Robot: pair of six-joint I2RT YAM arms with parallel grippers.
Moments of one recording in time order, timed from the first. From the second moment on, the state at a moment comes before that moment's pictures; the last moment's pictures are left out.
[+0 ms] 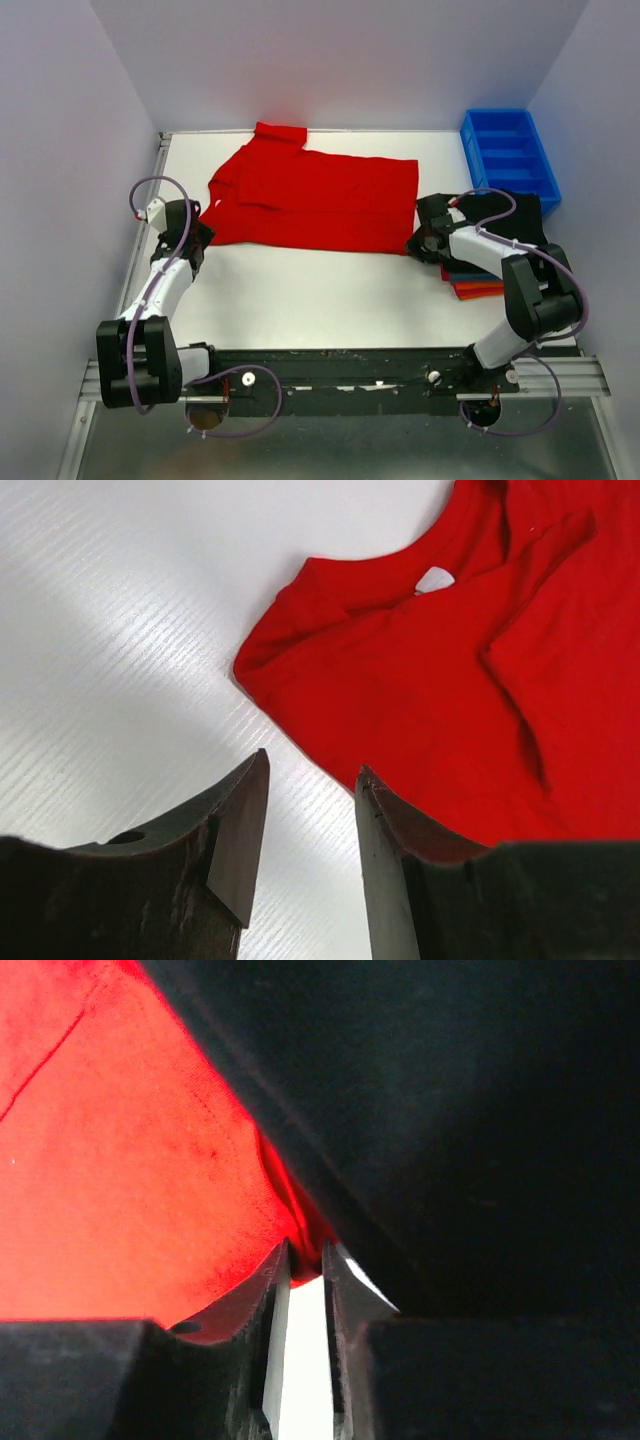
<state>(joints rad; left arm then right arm) 0.08 1.22 0.67 -0.14 -0.26 -0.78 0.31 1.59 0.84 -0.30 0.16 1.00</state>
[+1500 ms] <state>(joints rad) 0.13 1.60 0.74 -0.01 -0.30 -1.07 0.31 1.45 0.85 -0.32 0.22 0.86</state>
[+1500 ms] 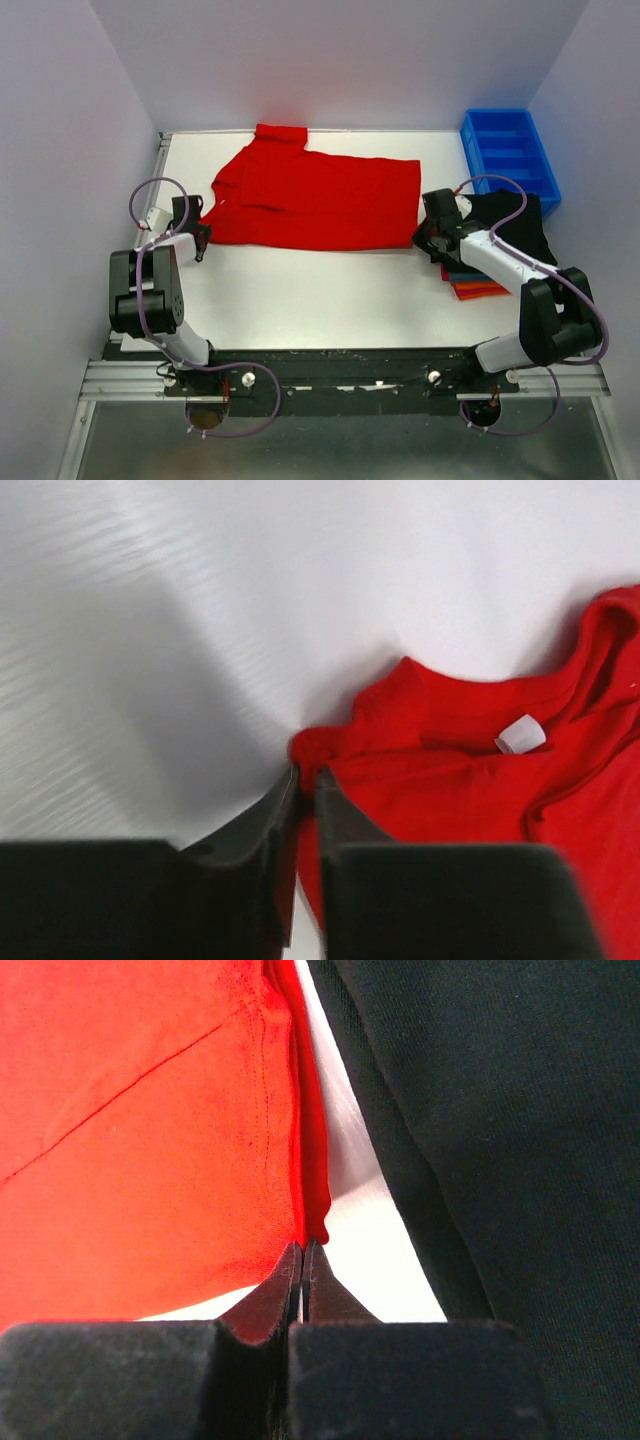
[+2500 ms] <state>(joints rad) 0.17 1.31 0.69 -0.11 -0.28 -0.94 0.31 1.47 0.91 -0.37 0.16 0.81</state>
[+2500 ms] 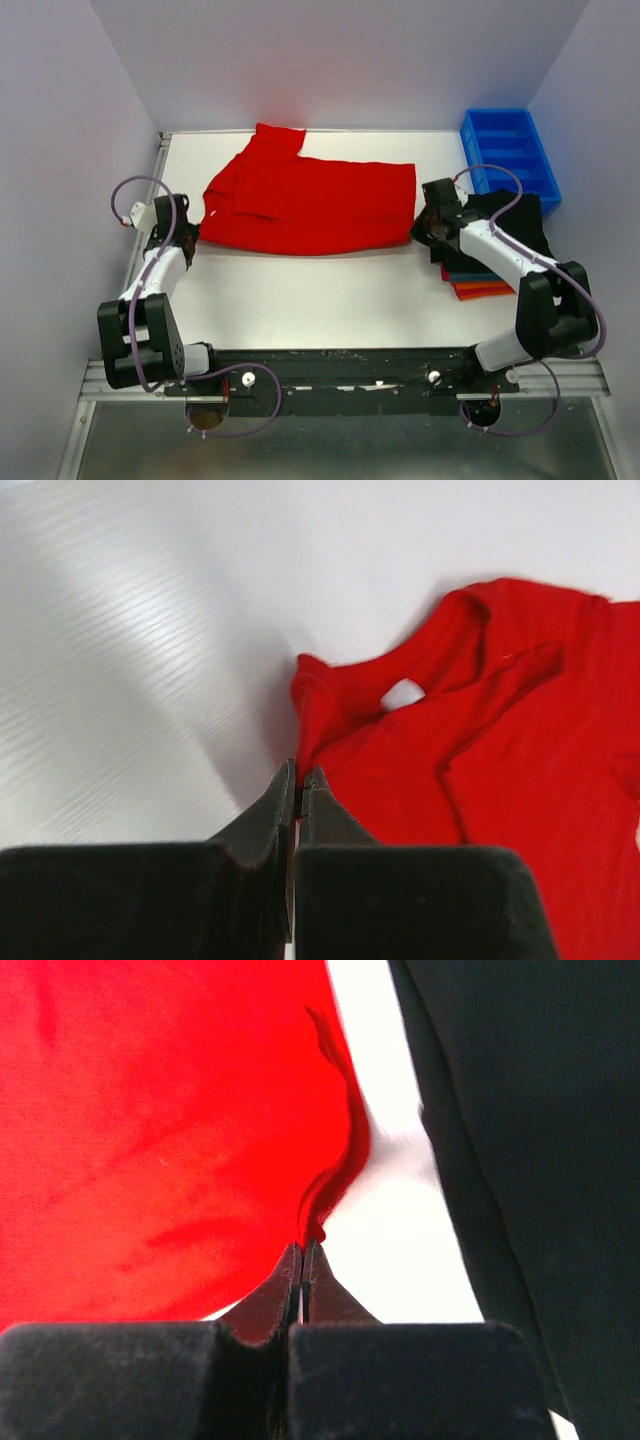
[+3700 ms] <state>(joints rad) 0.16 0.74 0.44 -0.47 -0.34 -0.98 0.24 1.25 0.59 -0.42 -0.08 0.77</state>
